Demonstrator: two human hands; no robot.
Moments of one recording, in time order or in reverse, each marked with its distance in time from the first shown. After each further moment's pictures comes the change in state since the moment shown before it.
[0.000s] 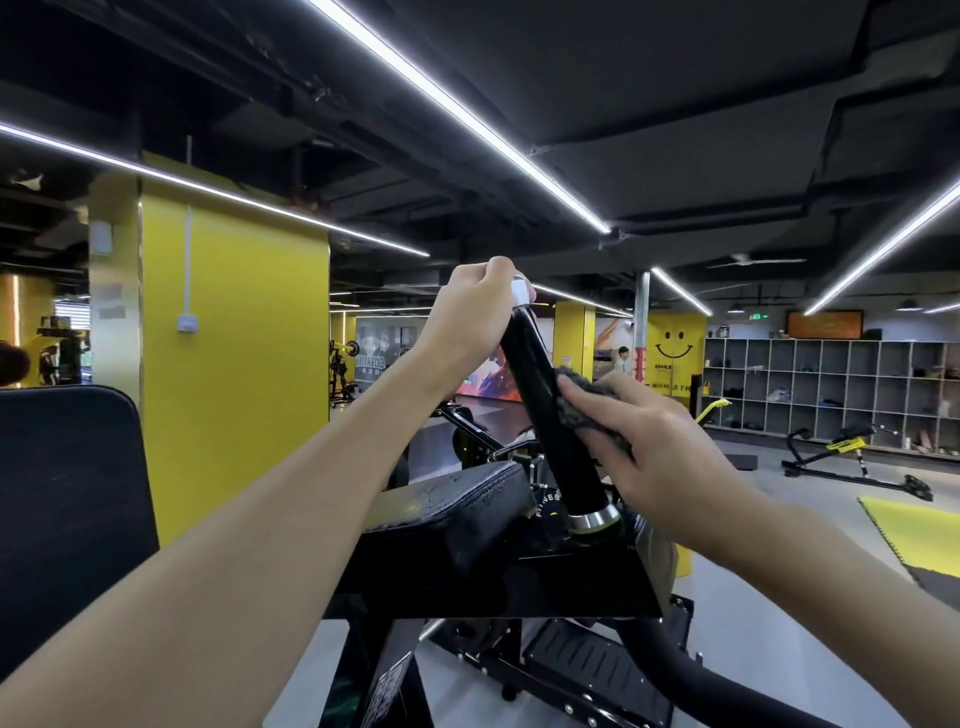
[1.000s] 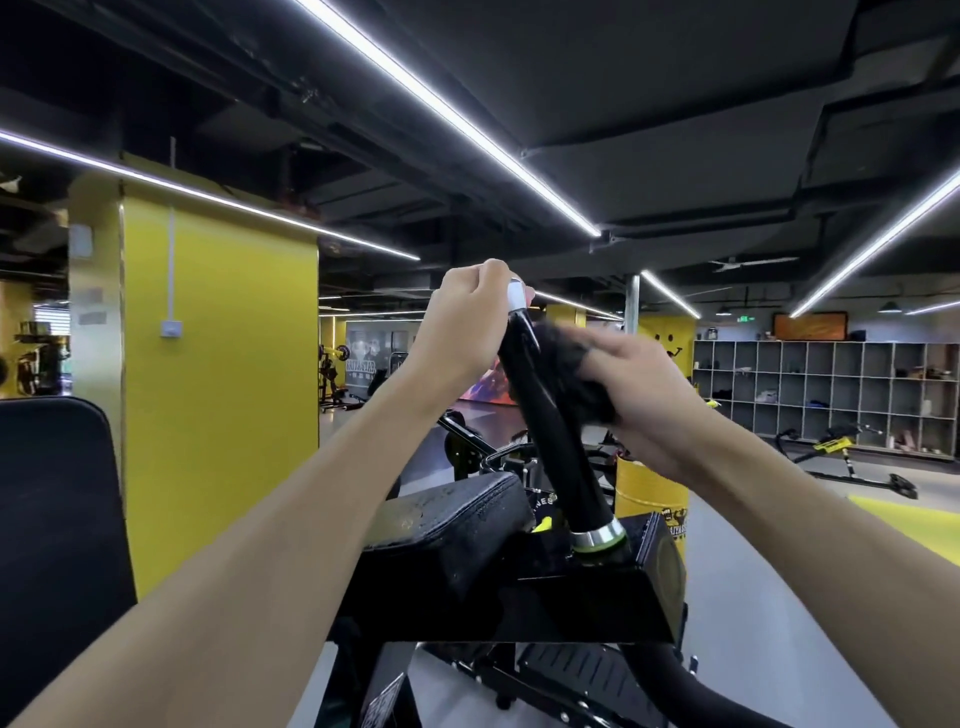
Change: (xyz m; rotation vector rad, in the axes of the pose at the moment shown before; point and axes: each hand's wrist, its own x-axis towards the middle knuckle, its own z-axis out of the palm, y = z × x) left_hand 0.002 -0.007 0.005 -0.010 0.027 0.088; right_hand 0.062 0.002 0.002 1.003 0.023 0.510
